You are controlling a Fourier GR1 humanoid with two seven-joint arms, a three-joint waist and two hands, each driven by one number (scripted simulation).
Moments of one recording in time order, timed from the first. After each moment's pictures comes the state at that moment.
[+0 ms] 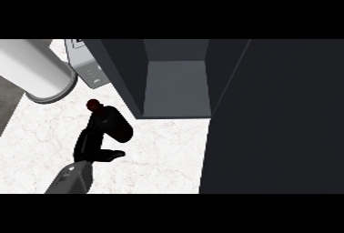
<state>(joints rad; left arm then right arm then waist) -0.41 0.13 0.21 -0.42 0.19 -0.33 -0.75 -0.13 -0.05 0.11 -2.46 -0.10 0.07 0.59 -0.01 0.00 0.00</state>
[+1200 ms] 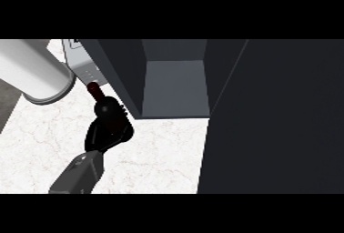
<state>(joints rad) -0.56 0.11 0.26 -0.21 0.19 -0.31 -0.87 -0.14 -0.04 0.13 -2.47 -0.10 0.07 0.64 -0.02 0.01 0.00</state>
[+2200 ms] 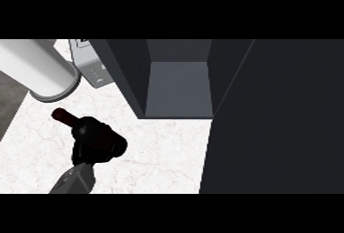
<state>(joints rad) -0.43 0.12 0.32 -0.33 0.30 -0.37 -0.82 -0.11 -0.03 0.13 -2.46 -0.08 0.08 0.61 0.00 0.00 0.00</state>
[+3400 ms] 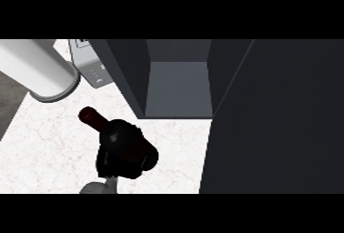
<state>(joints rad) -0.07 0.00 -0.22 -1.21 0.52 -0.02 -0.47 -0.11 -0.05 0.06 -2.44 -0.12 0.12 0.60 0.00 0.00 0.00</state>
